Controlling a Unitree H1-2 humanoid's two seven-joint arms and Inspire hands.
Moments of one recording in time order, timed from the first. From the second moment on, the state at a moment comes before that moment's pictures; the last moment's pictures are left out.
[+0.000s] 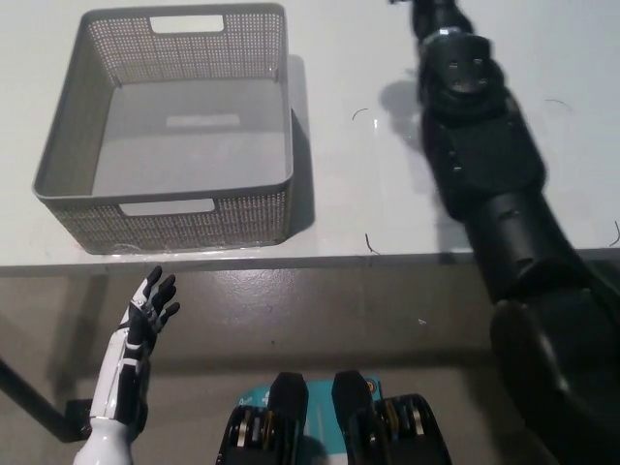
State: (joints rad) left_arm 0.01 0.07 0.03 -0.08 -0.01 -0.21 -0.04; right_arm -1.25 0.06 -0.08 0.92 -0.06 -0.03 -0.16
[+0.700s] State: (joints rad) left_arm 0.02 0.07 0.00 -0.08 0.01 -0.21 -0.04; right_arm -1.46 0.26 0.15 1.37 -0.13 -0.05 -0.19
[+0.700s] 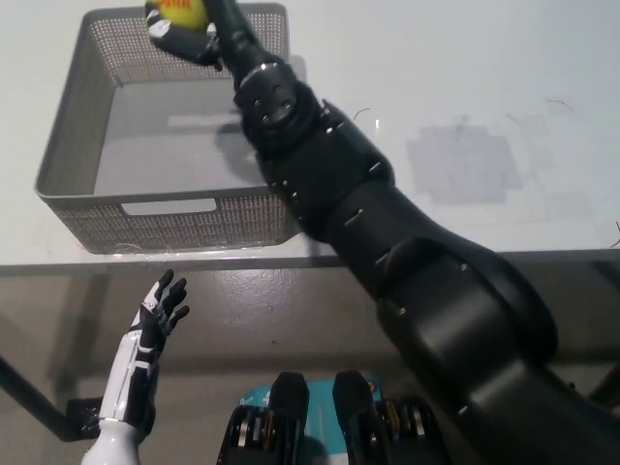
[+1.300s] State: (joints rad) left_arm 0.00 0.08 0.00 -0.08 0.01 -0.20 -0.04; right_arm -1.44 0.24 0.36 1.41 -0.26 -0.05 -0.18
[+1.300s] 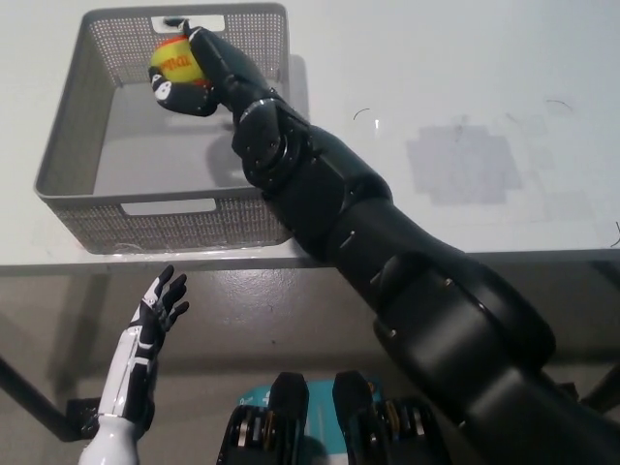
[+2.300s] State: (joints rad) left_arm -0.02 0.10 0.00 -0.08 0.02 -0.19 -0.06; right_arm -1.44 0.14 0.29 1.21 -0.29 -0.06 -0.11
